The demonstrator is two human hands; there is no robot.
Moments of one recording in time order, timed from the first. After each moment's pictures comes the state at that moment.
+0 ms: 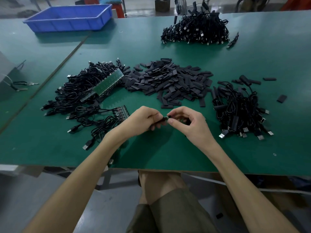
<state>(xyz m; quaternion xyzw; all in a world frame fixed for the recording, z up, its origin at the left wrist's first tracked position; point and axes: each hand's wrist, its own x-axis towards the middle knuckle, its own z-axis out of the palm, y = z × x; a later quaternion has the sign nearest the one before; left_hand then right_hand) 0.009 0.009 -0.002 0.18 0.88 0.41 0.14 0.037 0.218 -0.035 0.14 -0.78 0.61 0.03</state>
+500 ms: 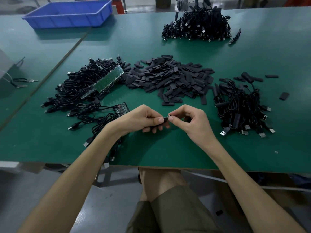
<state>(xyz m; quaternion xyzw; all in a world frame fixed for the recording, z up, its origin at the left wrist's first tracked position) 0.007 -0.005 -0.001 0.20 0.81 0.48 0.25 0.036 0.216 -0.037 0.13 -0.80 0.58 0.06</state>
